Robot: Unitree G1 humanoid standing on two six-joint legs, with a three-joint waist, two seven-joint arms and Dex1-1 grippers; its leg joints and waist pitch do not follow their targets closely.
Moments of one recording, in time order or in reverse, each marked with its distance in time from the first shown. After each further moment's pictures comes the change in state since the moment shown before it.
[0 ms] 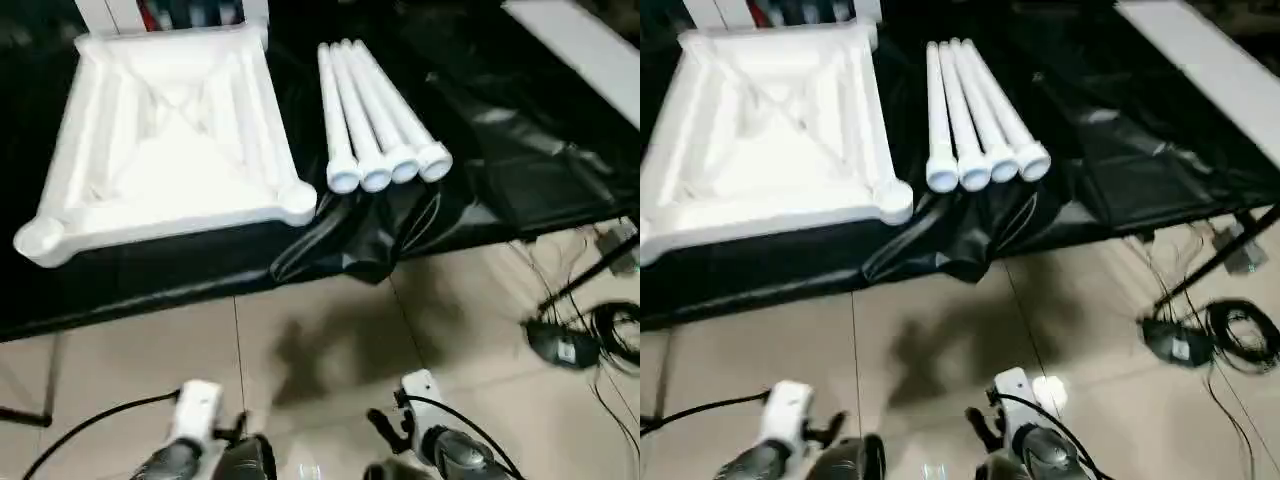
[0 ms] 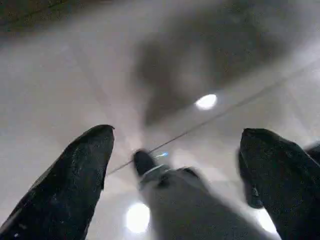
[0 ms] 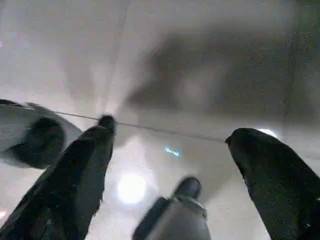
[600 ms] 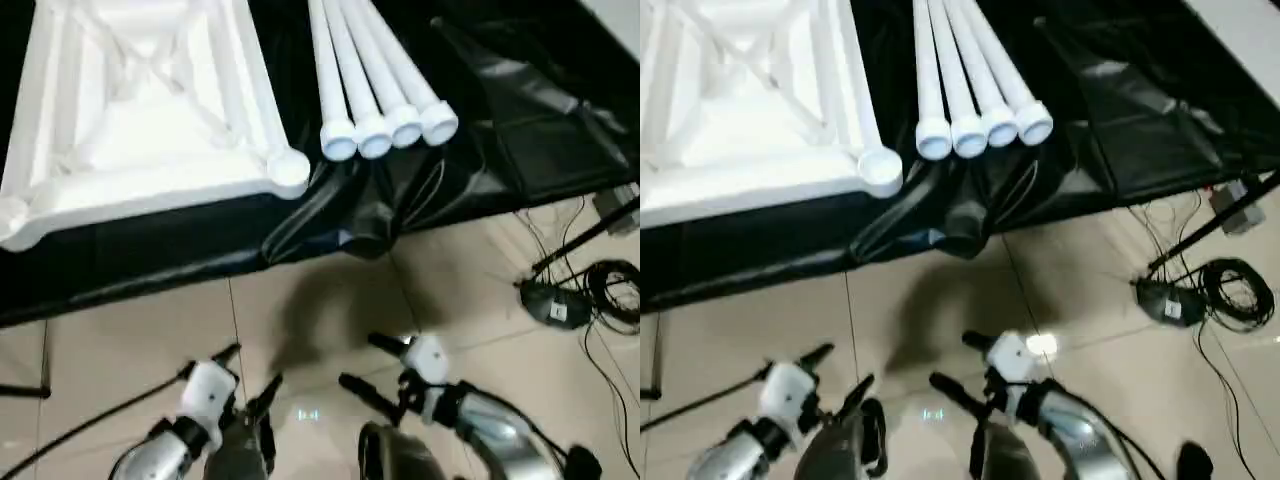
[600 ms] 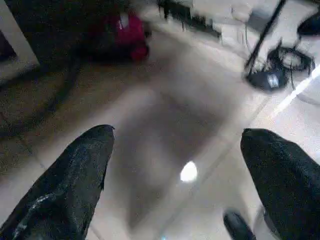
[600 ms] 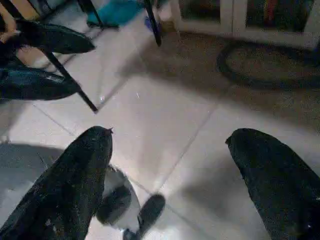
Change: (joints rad) left arm 0.341 0.097 -0.079 -0.899 -0.079 -0.006 -0.162; right arm 0.223 -0.191 0.096 -0.873 0.214 0.096 0.422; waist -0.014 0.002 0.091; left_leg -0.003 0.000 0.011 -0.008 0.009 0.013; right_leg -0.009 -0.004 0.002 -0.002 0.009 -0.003
